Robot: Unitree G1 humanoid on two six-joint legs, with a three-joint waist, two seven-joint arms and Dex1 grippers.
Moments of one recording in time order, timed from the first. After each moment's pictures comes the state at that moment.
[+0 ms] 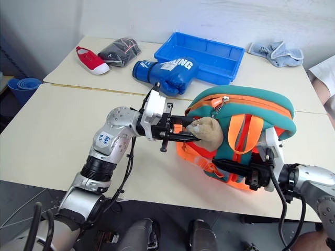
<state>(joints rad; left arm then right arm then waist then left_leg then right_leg) -0.82 0.20 -0.17 0.11 -0.41 0.25 -1.20 0.05 -0.88 -0.39 -0.53 1.03 0.77 0.92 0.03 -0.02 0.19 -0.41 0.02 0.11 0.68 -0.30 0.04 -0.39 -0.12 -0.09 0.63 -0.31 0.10</state>
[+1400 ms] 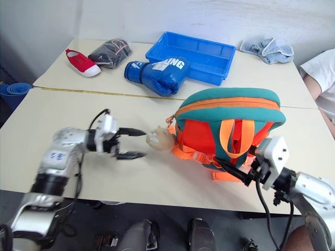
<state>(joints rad) -0.50 0.64 -0.03 0.19 -0.33 0.14 -1.31 0.20 -0.73 -0.37 -0.54 0.61 0.30 0.84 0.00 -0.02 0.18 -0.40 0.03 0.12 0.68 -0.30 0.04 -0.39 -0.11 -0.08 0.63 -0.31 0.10</state>
